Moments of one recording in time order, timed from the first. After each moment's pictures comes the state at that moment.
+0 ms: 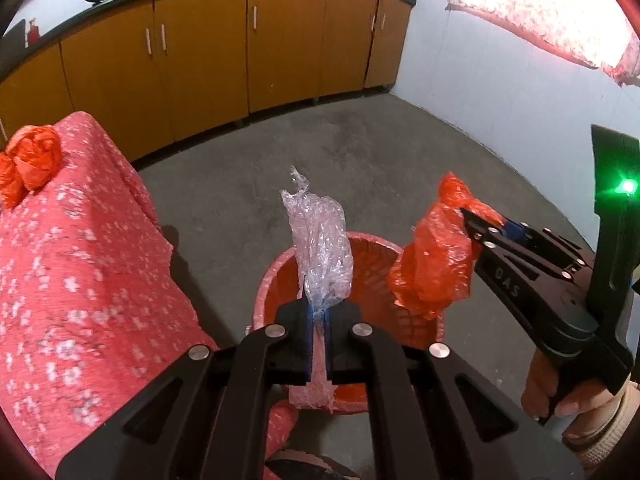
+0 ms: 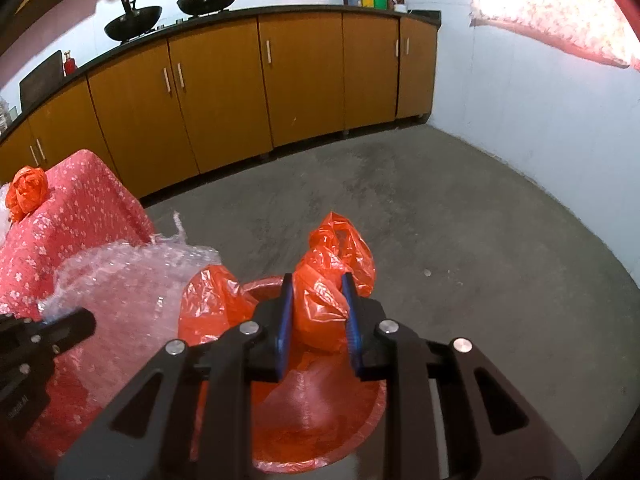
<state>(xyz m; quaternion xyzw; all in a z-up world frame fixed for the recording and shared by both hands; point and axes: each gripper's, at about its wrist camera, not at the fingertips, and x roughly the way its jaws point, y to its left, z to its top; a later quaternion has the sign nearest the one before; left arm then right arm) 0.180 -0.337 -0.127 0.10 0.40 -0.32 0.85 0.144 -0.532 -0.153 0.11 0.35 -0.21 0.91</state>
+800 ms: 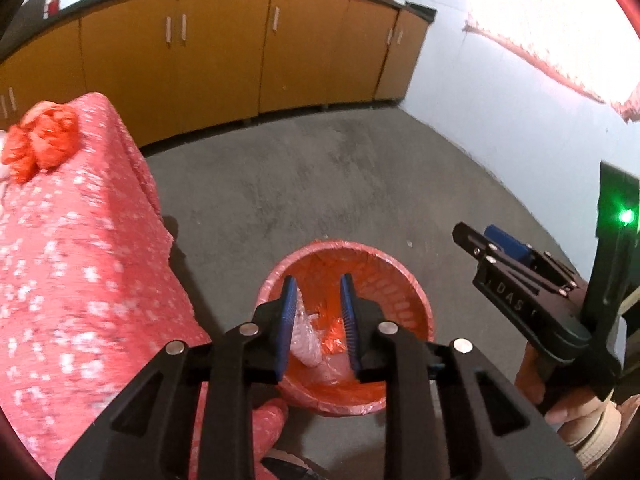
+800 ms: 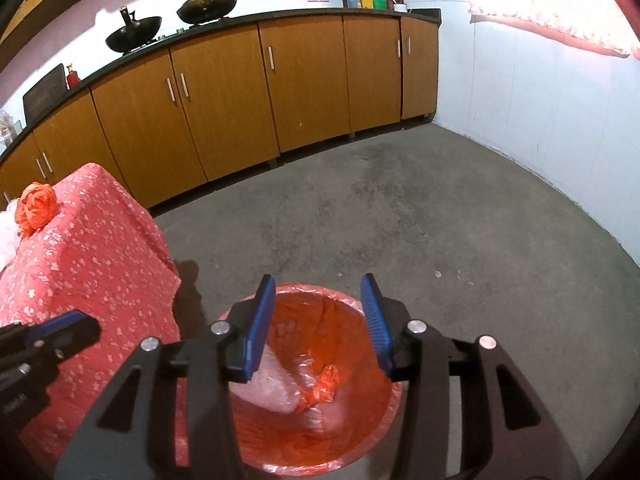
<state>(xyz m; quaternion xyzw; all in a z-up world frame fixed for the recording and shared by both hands) 0.195 -0.316 -0.103 0.04 0.41 -0.31 0.86 0.142 -0.521 -0.133 0.12 0.33 -0.20 0.92</state>
